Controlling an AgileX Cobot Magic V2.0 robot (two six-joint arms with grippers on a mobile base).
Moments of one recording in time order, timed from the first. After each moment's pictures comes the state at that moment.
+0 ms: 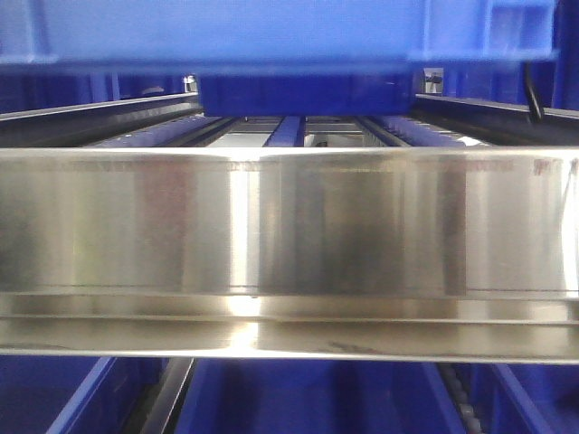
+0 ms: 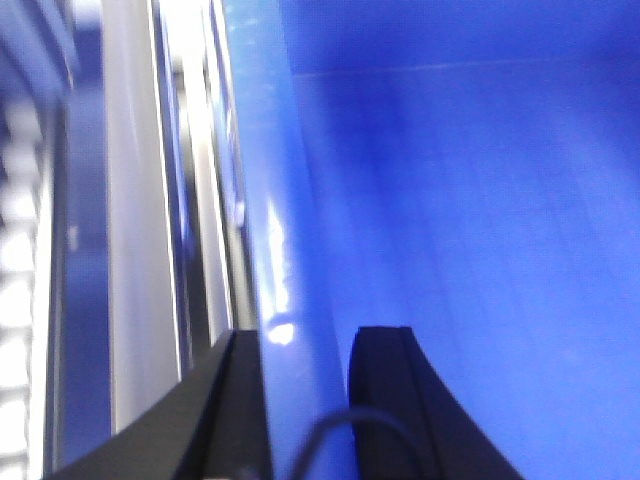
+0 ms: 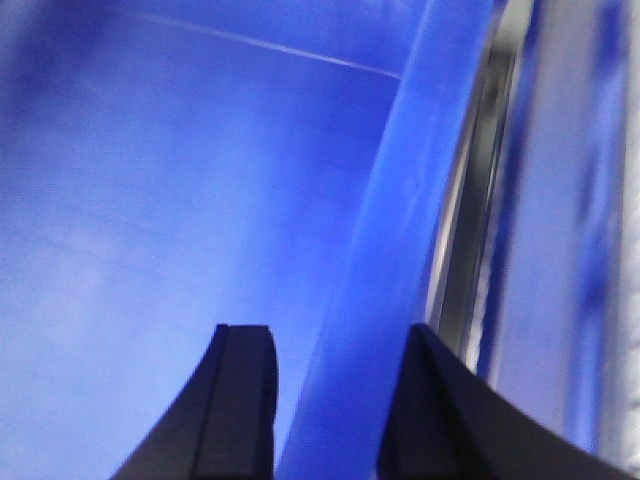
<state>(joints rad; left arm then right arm) -0.26 1.83 -2.23 0.00 1.27 -0.10 0.19 1.80 -2.14 0.09 1.27 0.08</state>
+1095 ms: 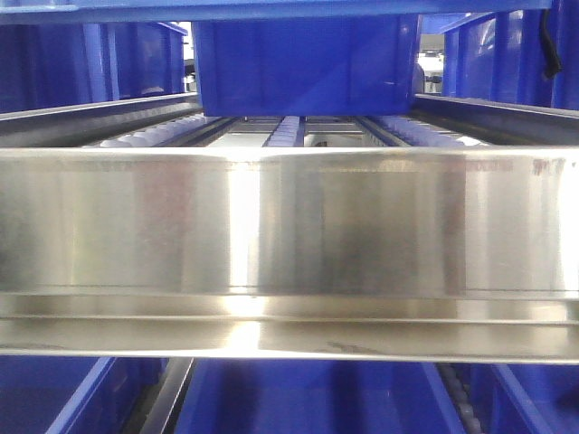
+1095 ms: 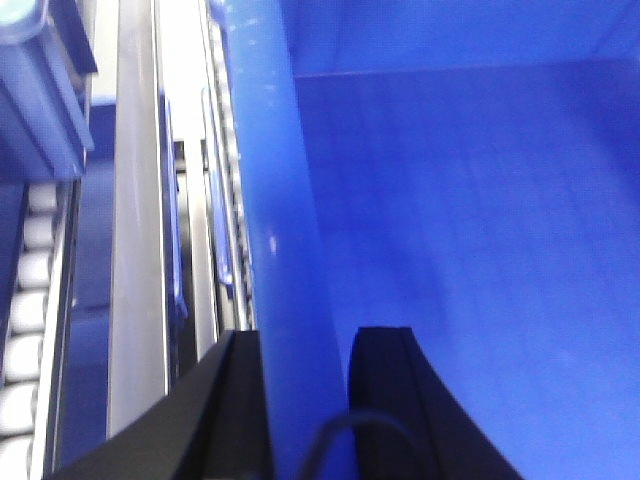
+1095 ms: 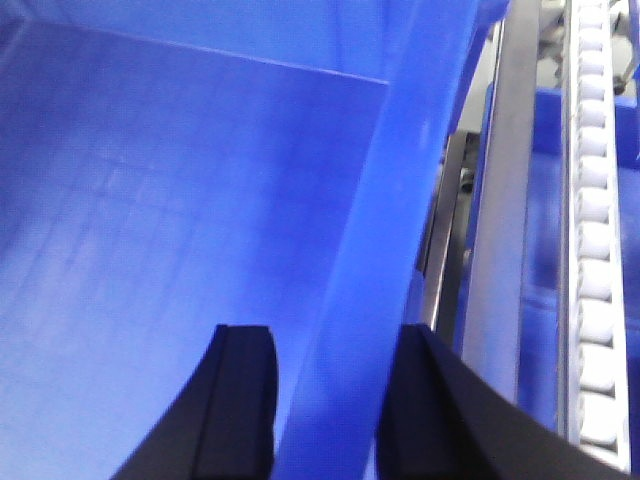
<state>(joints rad) -0.29 1.80 -2.27 0.03 1.27 -0.14 0.19 1.78 -2.22 0.08 1.28 0.07</state>
